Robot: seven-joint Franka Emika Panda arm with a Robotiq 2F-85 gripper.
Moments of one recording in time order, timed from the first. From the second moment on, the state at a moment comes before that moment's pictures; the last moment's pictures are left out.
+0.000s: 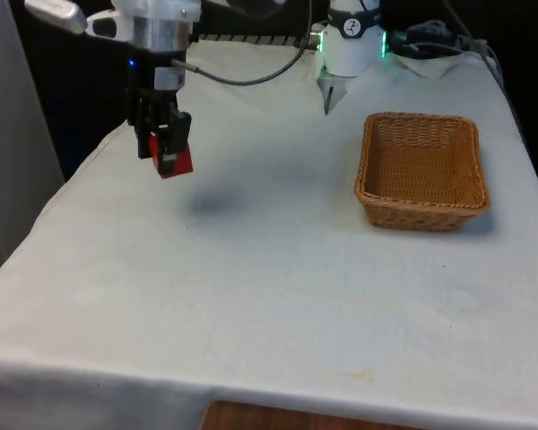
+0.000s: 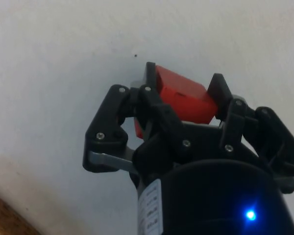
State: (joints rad) arm 0.02 0.56 -0.41 -1.84 0.17 2.56 0.25
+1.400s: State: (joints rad) arm 0.07 0.26 -0.34 -2.06 0.04 2.55 0.47
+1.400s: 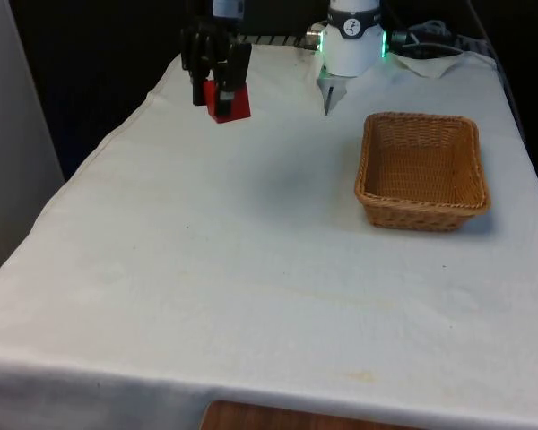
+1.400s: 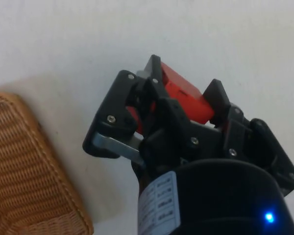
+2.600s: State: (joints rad) arm 0.07 0.12 -0.19 -2.21 0.01 2.56 0.64
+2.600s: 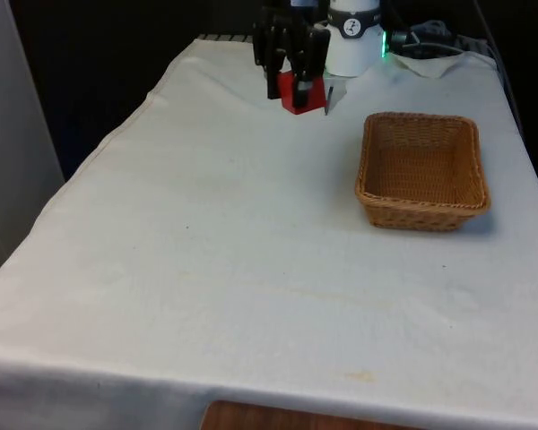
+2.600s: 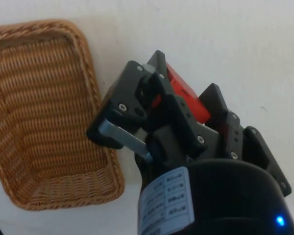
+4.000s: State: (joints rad) arm 0.07 0.05 -0.01 -2.39 -0.14 2.73 0.88
